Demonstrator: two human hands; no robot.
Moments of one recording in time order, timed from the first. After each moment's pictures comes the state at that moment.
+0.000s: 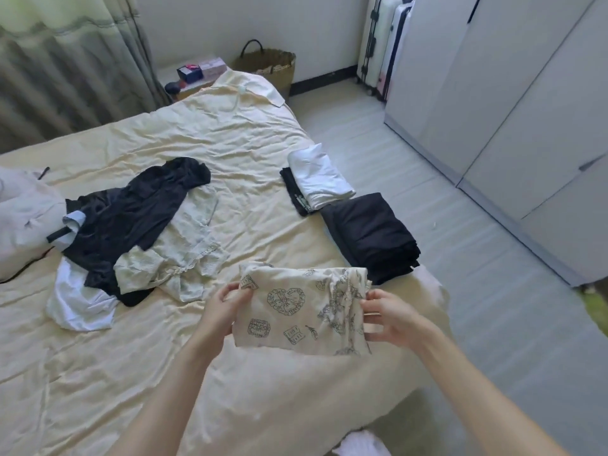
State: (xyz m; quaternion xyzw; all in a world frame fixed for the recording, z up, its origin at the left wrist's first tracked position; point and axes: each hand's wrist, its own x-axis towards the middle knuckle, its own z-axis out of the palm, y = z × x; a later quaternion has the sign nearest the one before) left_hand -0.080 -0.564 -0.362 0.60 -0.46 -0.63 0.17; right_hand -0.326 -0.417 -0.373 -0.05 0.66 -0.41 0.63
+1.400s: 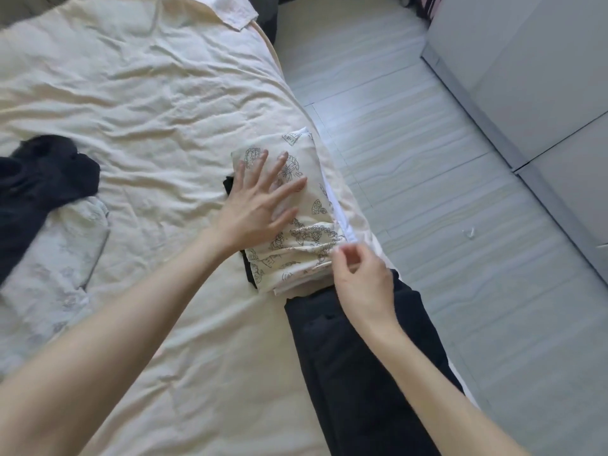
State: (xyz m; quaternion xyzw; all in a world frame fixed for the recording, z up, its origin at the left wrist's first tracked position) left_hand -0.451 -0.935 -0.572 0.28 -0.95 -0.11 0.02; right_hand -0.548 -0.746 -0.517 -0.21 0.84 -0.37 0.35
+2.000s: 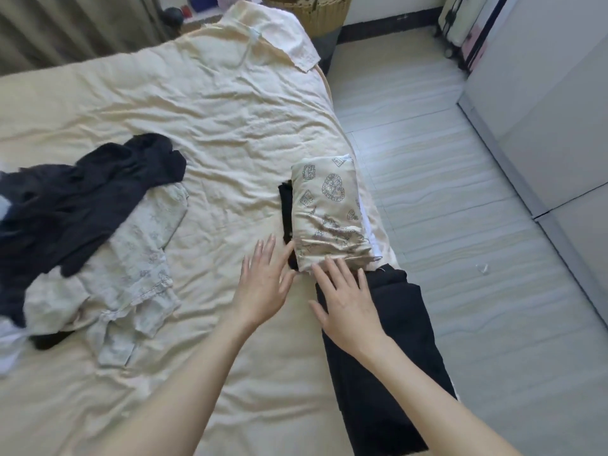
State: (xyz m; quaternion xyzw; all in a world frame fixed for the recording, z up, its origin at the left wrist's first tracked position) left_hand -0.354 -0.791 -0.510 0.51 -0.82 -0.25 -0.04; right_hand -0.499 -0.698 -0.501 -0.65 0.72 -0.02 0.23
